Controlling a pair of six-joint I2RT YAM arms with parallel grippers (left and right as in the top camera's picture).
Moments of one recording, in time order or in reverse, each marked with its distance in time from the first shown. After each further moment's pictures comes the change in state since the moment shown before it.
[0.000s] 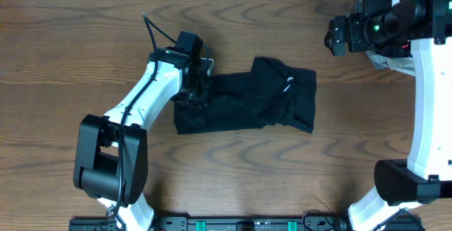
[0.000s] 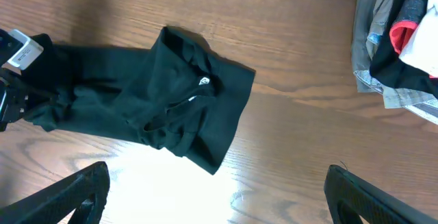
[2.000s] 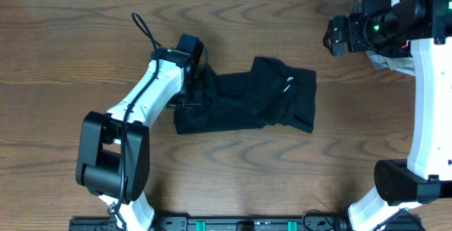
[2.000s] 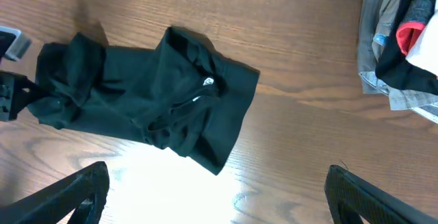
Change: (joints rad) left arm -0.013 0.021 0.014 -0.077 -0.253 -0.262; right arm 0.000 0.000 -0.001 0.000 -0.016 0.000
